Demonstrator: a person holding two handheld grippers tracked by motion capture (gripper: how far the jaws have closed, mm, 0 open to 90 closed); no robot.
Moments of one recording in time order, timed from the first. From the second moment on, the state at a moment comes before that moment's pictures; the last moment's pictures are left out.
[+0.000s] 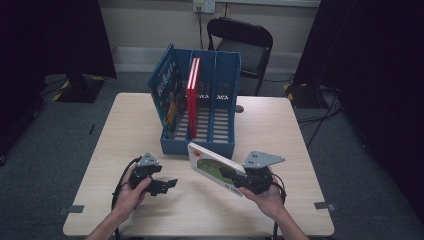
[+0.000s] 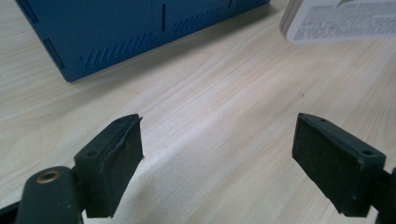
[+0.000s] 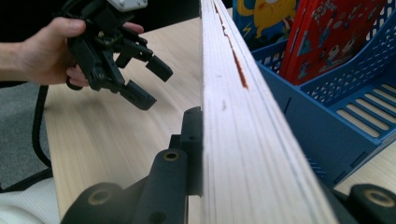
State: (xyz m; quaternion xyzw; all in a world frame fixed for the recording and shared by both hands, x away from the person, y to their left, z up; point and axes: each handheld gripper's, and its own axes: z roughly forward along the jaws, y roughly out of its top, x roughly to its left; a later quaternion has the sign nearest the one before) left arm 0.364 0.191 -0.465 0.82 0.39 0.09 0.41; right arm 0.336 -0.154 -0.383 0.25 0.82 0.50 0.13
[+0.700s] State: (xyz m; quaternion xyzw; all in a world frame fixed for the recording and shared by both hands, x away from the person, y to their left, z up) left arm 0.364 0.197 -0.464 0.81 0.41 0.10 0.41; right arm 0.350 -0.165 -0.352 0.27 0.79 0.52 0.17
